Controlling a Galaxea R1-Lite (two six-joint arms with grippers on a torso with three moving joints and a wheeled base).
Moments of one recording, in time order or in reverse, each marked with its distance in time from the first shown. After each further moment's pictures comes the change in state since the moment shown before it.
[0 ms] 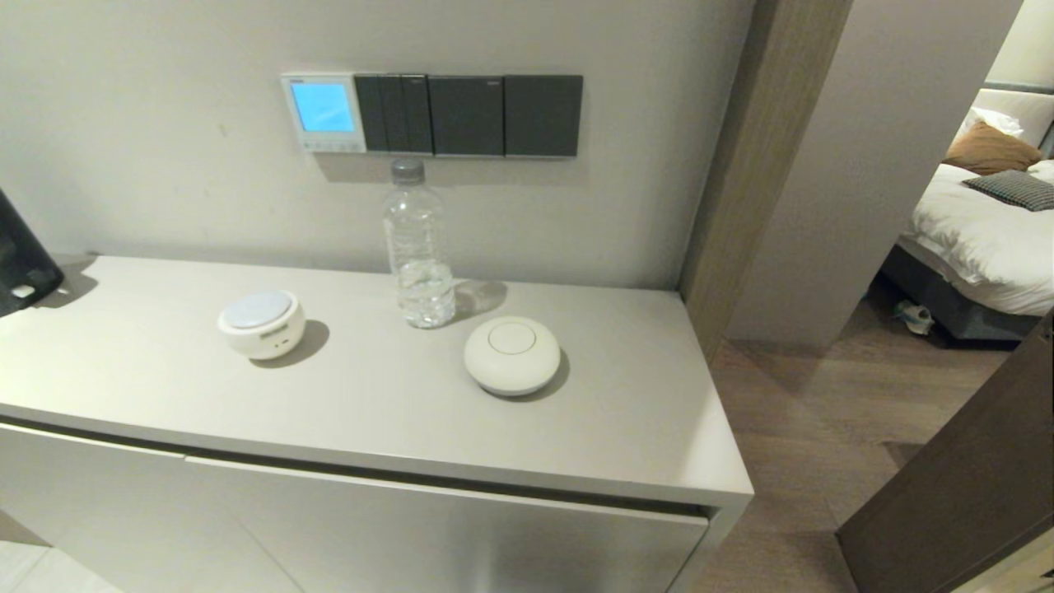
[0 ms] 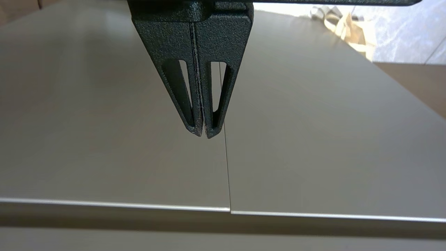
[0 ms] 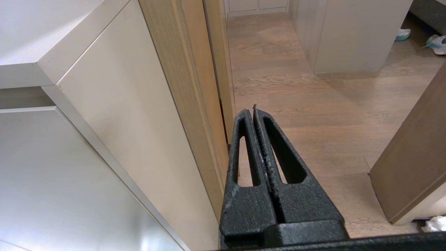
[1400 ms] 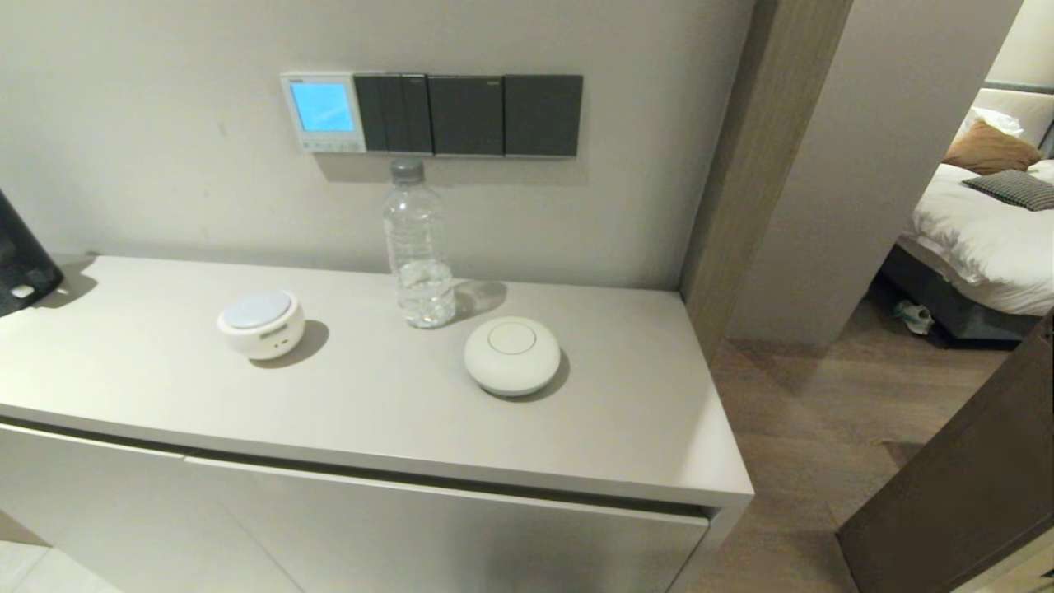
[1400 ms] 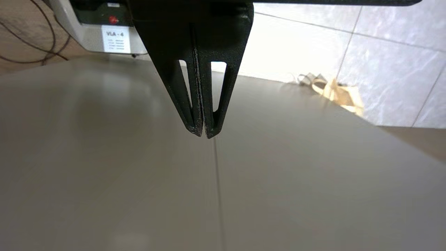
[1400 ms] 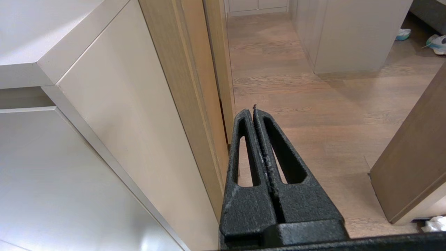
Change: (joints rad) left arm -0.035 0.468 0.031 -0.214 0.064 -0.012; right arm 0.000 0.000 0.000 0.000 0.000 0.000
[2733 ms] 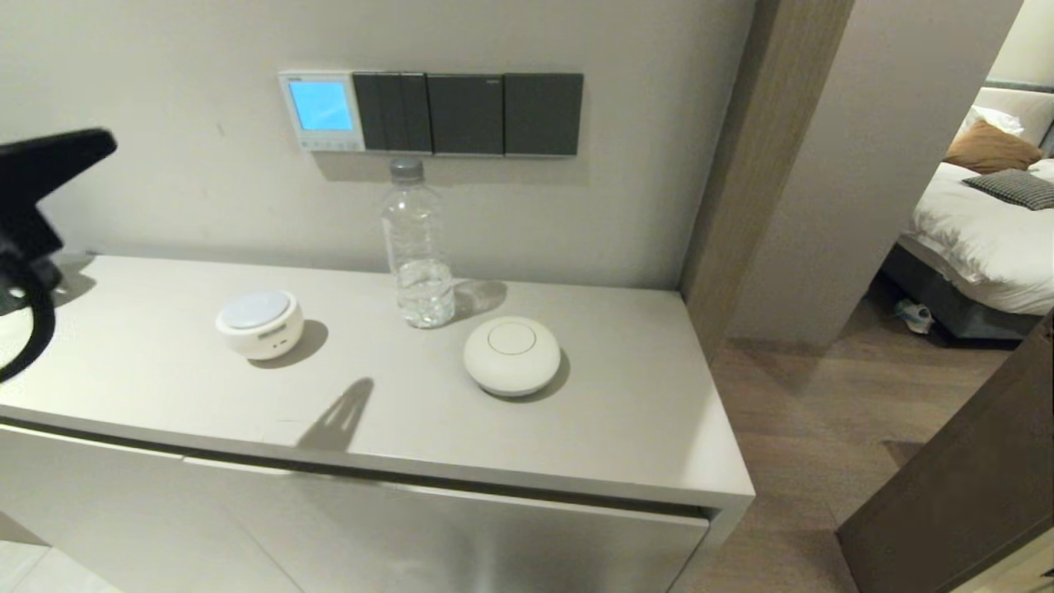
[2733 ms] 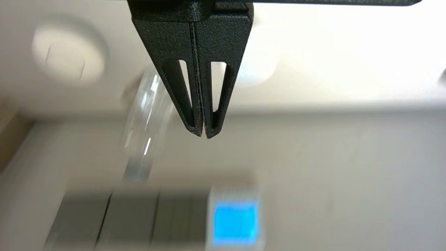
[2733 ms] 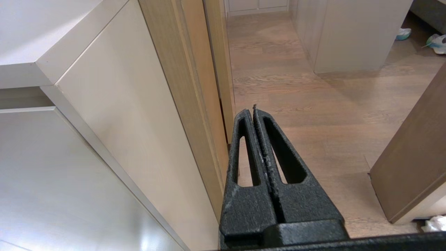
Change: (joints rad) left arm -0.203 0.529 -0.833 -0.229 -0.065 -0.022; right arm 0.000 0.000 0.000 0.000 0.000 0.000
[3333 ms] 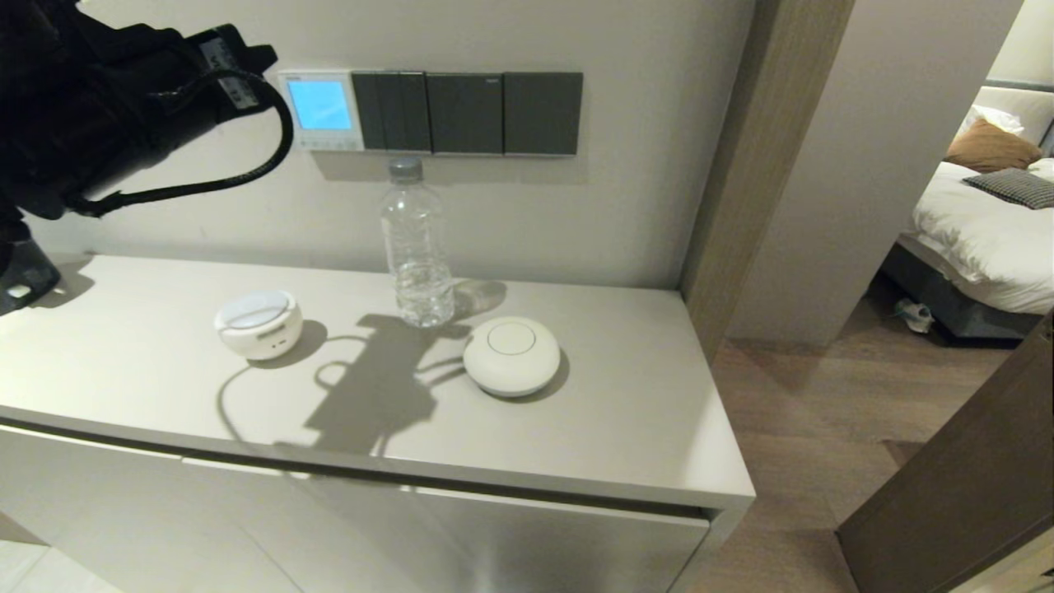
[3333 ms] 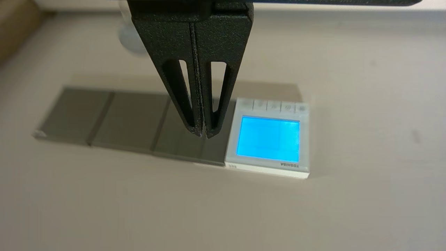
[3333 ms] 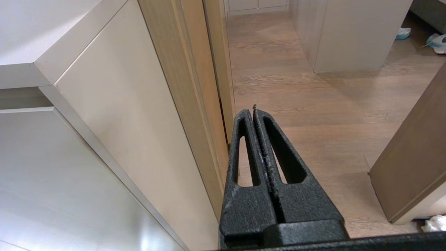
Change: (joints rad) left arm -0.025 0.525 -0.429 -0.227 -0.007 -0.179; right arm 0.000 0.000 0.000 0.000 0.000 0.000
